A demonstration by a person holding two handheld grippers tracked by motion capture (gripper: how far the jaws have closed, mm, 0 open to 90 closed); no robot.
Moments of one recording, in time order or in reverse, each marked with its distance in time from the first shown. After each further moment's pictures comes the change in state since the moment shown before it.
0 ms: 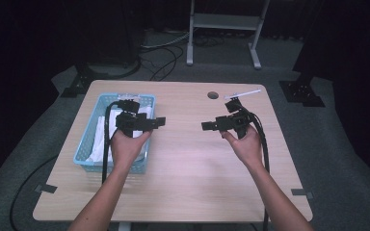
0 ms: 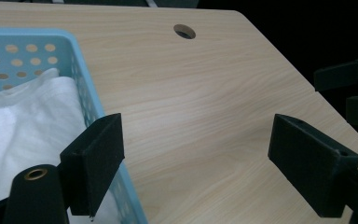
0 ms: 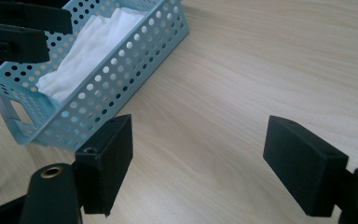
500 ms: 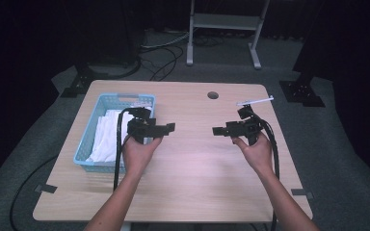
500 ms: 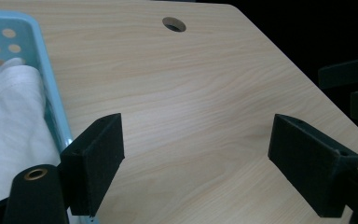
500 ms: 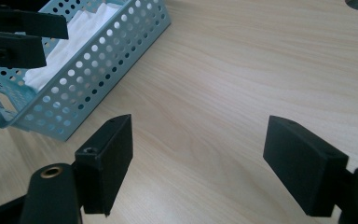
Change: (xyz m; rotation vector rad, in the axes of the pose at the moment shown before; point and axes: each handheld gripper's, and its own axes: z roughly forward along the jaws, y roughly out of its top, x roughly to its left) left arm -0.020 -0.015 0.020 0.001 -0.003 0.010; right arm -0.023 -0.026 -0.014 -0.024 -0.015 0.021
